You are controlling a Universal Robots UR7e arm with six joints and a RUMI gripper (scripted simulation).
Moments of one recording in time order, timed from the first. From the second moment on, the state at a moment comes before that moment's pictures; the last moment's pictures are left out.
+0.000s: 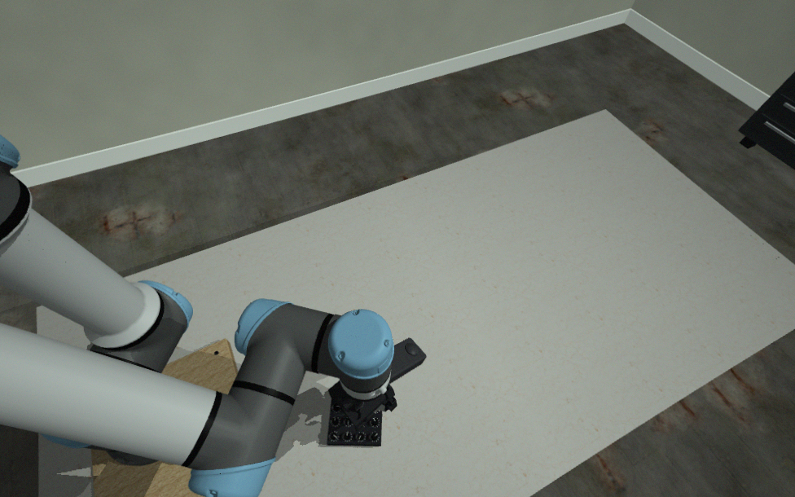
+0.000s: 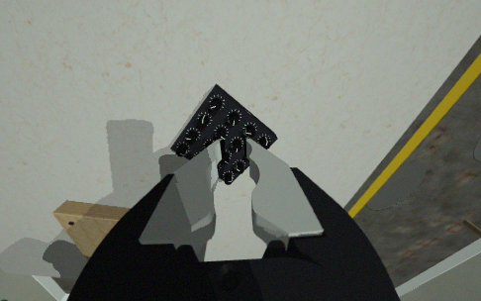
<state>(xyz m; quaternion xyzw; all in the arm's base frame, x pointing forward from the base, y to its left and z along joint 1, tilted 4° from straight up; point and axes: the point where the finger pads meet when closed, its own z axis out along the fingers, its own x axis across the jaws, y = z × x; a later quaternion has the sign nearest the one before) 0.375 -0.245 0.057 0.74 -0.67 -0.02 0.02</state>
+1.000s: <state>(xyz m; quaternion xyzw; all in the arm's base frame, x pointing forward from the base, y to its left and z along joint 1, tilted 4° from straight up) 0.373 -0.245 0.025 0.74 -0.67 -0.02 0.02</state>
